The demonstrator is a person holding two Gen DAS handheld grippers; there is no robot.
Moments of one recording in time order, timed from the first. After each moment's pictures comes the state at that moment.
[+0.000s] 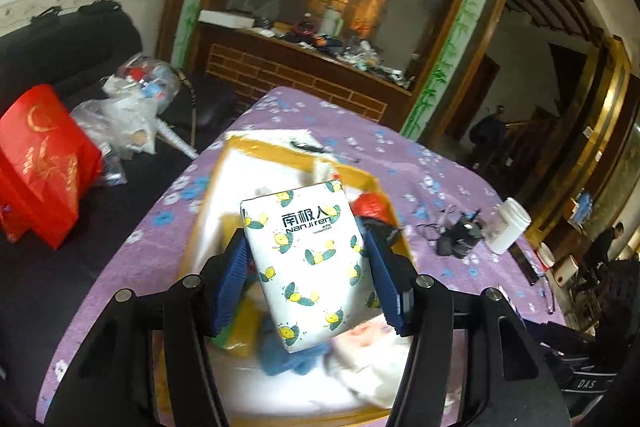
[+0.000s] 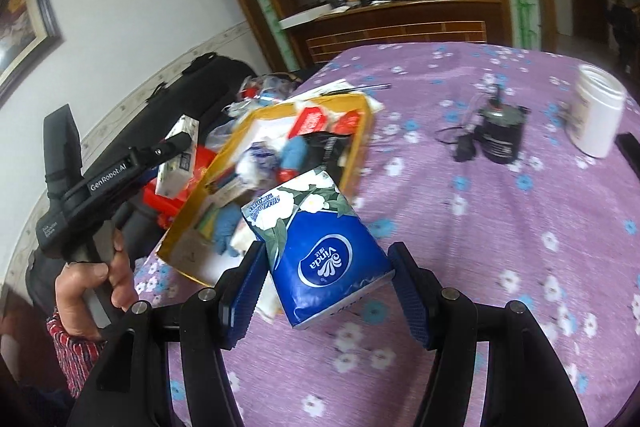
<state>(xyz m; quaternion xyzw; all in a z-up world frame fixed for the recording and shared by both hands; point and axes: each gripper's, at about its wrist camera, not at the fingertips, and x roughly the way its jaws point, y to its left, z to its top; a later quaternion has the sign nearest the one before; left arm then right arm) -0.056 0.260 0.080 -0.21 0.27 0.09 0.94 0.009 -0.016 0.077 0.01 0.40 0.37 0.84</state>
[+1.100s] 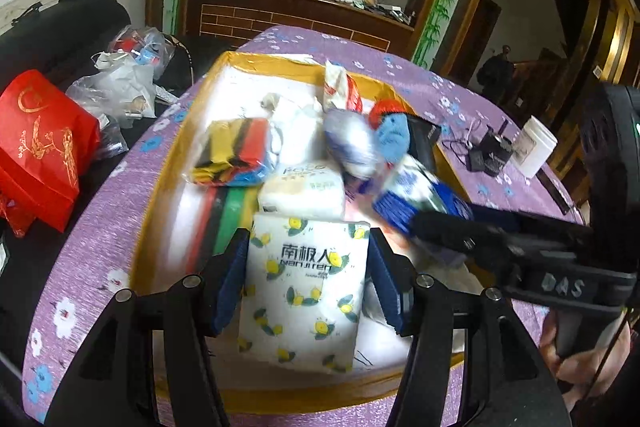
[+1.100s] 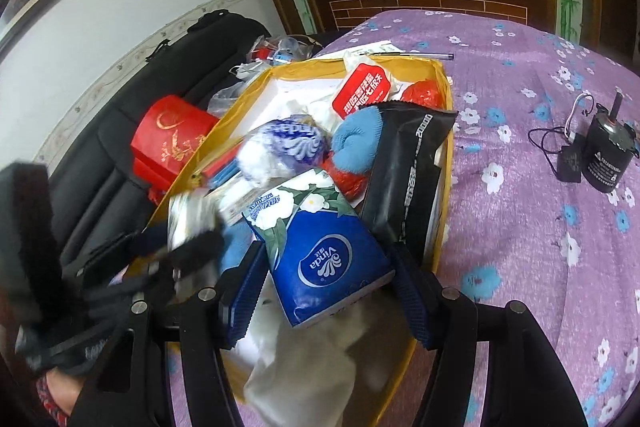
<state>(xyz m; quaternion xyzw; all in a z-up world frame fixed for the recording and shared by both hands) -0.052 0.232 0.020 -0.15 0.35 0.08 0.92 0.052 0.094 0.023 -0.04 0.43 0.38 0.82</state>
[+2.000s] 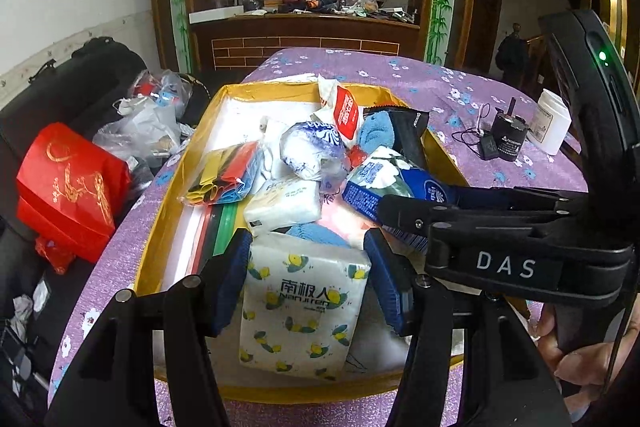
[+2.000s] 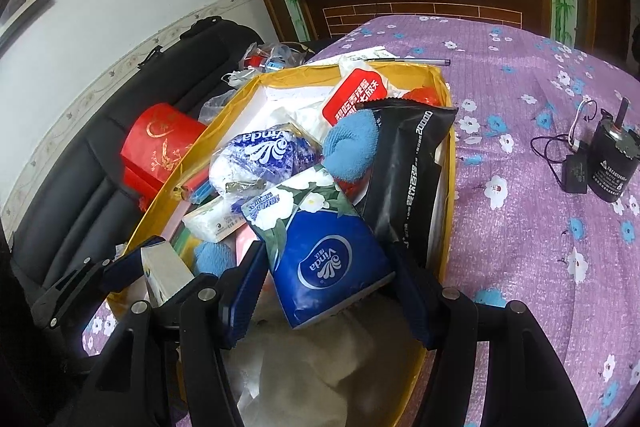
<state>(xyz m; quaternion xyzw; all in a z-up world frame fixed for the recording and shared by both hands) -0.055 0.196 0.031 -0.06 0.33 0.13 0.93 0.059 0.102 0.017 -0.04 0.42 0.37 0.83</state>
